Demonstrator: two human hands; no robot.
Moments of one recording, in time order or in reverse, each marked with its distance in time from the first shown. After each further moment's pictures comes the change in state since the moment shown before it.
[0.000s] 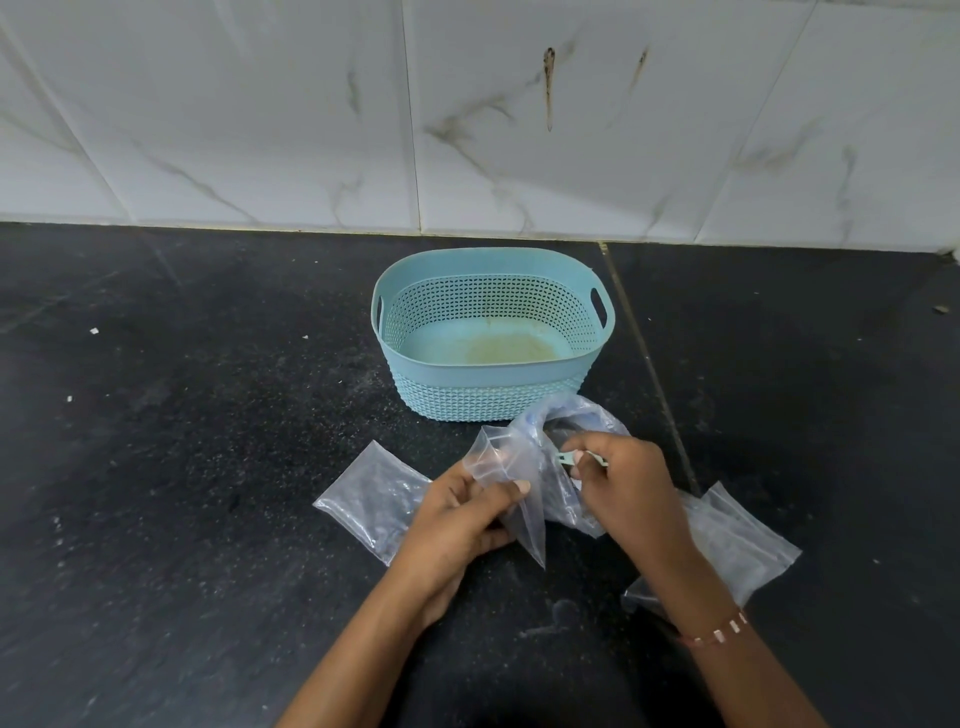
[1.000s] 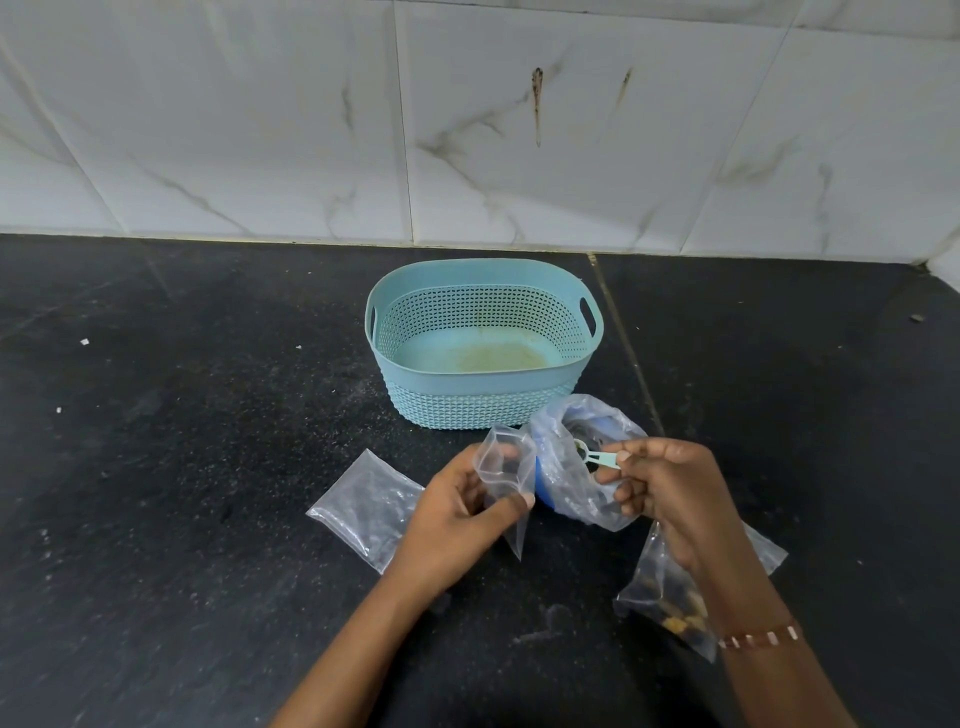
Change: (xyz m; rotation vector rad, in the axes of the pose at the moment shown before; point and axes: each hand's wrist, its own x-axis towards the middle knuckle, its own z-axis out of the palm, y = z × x) left_hand 0.009 -0.001 -0.002 0.371 -0.017 0.299; right_hand -0.003 0.000 -0.040 0.713 -0.020 0.533
